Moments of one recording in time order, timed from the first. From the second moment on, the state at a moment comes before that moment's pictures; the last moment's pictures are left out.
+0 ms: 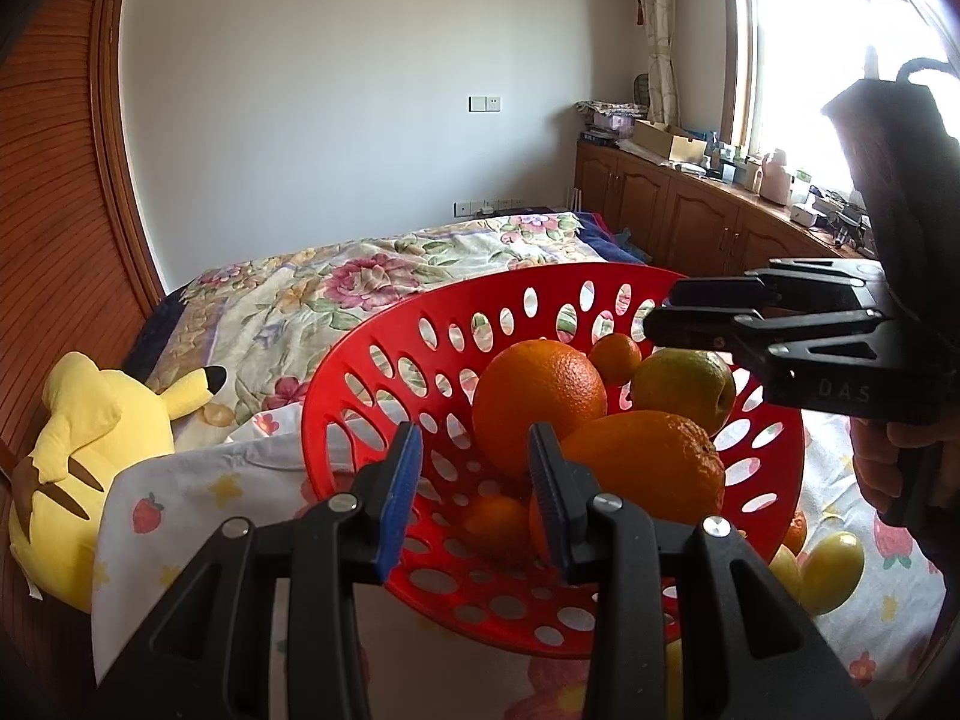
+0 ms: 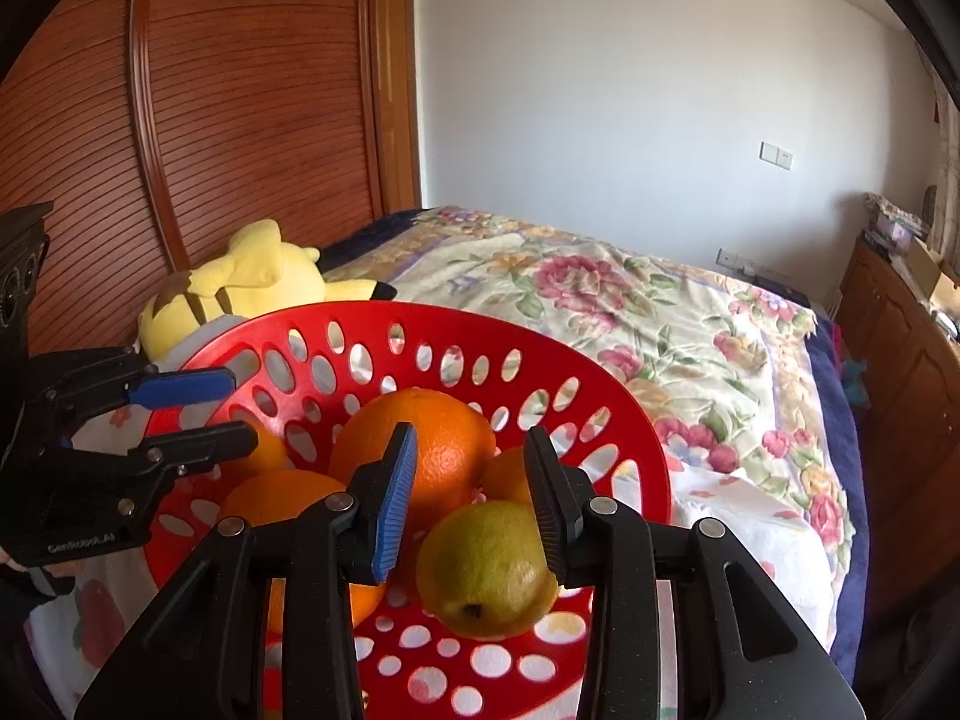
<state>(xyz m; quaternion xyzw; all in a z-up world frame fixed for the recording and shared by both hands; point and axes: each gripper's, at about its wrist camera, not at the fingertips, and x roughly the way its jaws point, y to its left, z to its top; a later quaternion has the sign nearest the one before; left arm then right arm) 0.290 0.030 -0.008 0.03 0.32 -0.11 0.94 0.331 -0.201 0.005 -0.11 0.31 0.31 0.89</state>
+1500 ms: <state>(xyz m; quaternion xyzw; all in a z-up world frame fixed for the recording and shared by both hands) 0.138 0.014 -0.043 0.01 0.31 -0.10 0.95 0.175 -0.272 -0.010 -0.04 0.32 0.28 0.91</state>
